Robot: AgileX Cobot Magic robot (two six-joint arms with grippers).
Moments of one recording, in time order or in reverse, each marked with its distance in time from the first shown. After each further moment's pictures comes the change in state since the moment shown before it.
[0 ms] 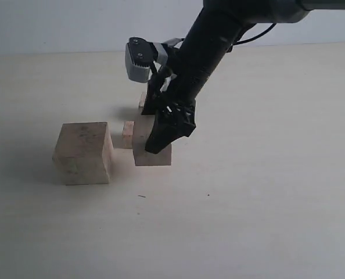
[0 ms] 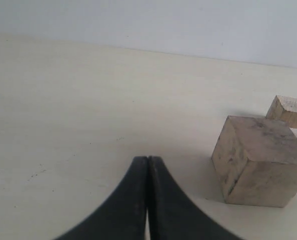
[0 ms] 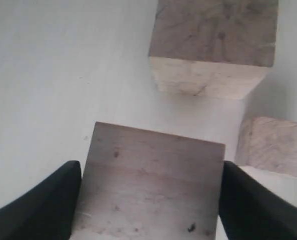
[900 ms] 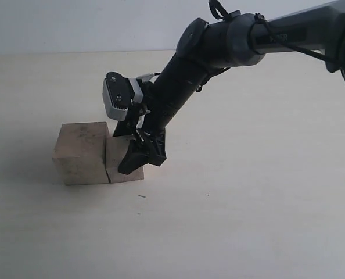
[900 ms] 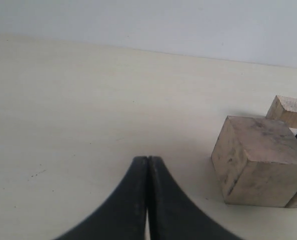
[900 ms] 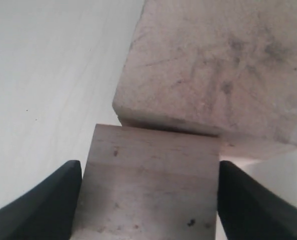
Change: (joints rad) left arm 0.000 0.000 0.000 0.000 0.000 0.000; right arm 0.068 0.153 0.004 0.164 -0.185 -0.243
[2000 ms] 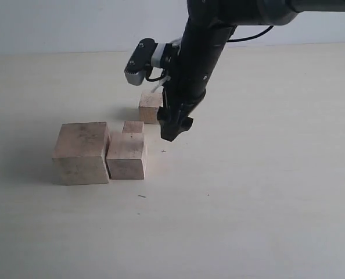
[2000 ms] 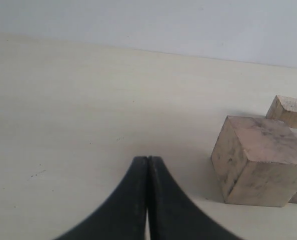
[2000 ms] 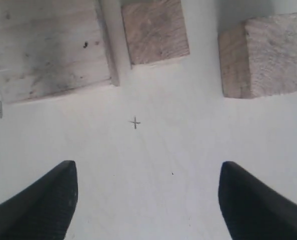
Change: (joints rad) left arm 0.000 0.000 0.000 0.000 0.000 0.000; right arm 0.000 -0.165 0.001 -0.622 -0.026 0.889
